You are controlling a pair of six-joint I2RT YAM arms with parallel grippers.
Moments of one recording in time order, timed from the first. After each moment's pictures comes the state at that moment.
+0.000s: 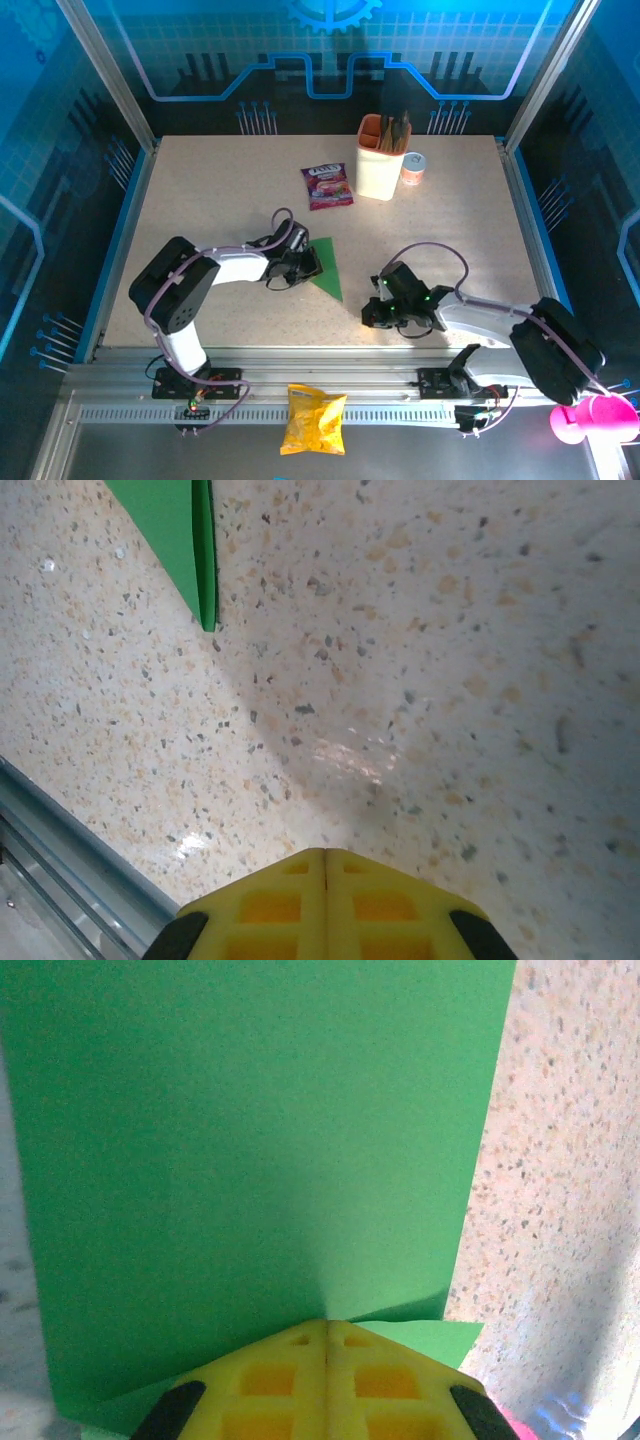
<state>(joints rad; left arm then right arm) -0.57 1.76 0.81 -0.03 0.27 -1.05 0.70 1.24 0.40 -0.20 -0.35 0.75</state>
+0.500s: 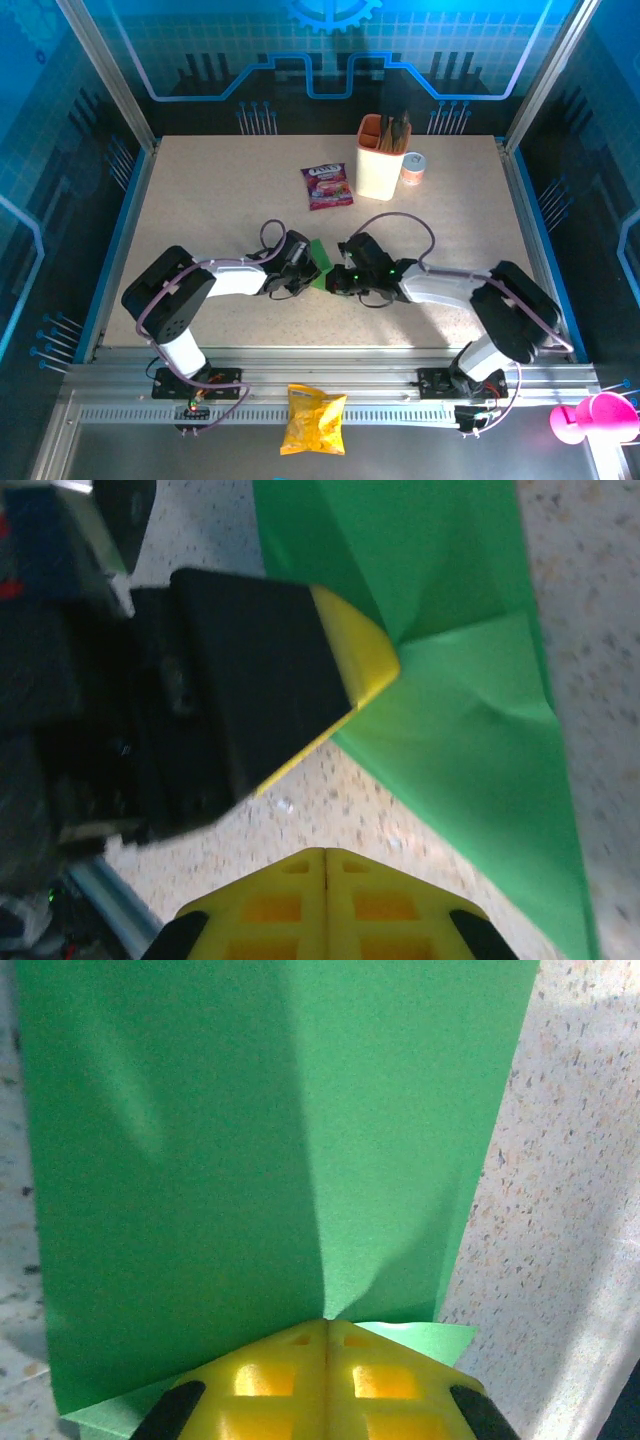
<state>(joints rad) -0.64 1.70 0.73 0.05 0.12 -1.36 0.78 1.58 0.75 -0.01 -0.27 0.84</state>
